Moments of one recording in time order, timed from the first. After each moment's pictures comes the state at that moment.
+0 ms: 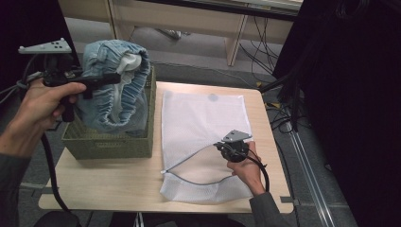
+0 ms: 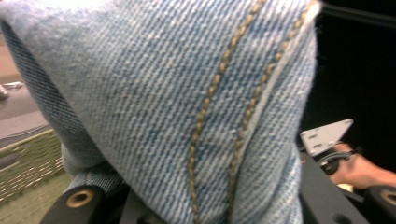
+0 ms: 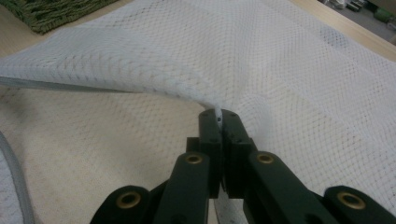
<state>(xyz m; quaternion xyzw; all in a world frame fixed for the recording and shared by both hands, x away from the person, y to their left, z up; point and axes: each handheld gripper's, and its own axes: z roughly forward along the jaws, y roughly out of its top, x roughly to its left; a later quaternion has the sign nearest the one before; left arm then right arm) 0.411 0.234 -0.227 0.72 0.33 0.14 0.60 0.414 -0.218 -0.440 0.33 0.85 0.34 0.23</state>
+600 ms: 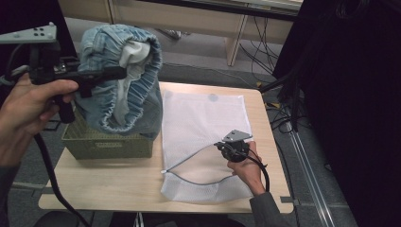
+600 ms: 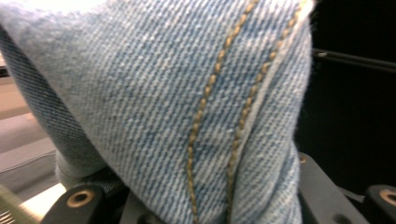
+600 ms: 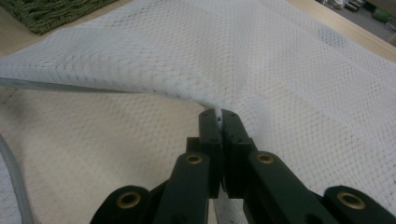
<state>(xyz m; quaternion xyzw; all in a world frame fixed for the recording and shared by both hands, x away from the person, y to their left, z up) 0.364 0.207 -0.180 0.70 0.24 0.11 0.66 0.414 -0.219 -0.440 0.33 0.85 0.34 0.23</state>
